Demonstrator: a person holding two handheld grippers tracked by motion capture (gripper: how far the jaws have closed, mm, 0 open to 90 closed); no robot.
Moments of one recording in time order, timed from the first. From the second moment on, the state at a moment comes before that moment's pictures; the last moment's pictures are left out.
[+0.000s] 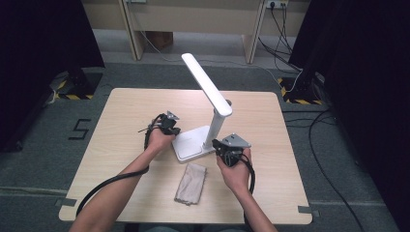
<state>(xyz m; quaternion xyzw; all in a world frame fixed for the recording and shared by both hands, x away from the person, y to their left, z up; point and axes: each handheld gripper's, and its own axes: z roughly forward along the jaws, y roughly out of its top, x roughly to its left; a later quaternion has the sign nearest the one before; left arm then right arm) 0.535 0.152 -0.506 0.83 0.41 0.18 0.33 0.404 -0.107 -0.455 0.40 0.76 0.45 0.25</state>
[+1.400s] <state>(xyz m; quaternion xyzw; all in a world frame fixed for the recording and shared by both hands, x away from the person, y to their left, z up) 0.439 0.134 -0.501 0.88 0.32 0.13 0.32 0.437 -0.125 -0.477 0.46 0.75 0.41 0.25</state>
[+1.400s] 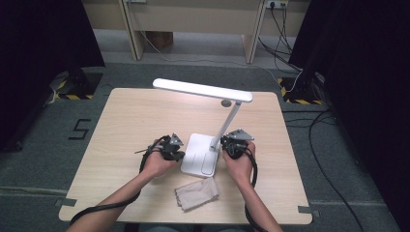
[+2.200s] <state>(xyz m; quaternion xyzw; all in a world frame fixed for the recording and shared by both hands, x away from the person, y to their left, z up) 0.419 0.122 -0.502 0.88 0.31 0.13 0.33 0.422 -0.131 -0.509 0.49 0.78 0.34 0.19</state>
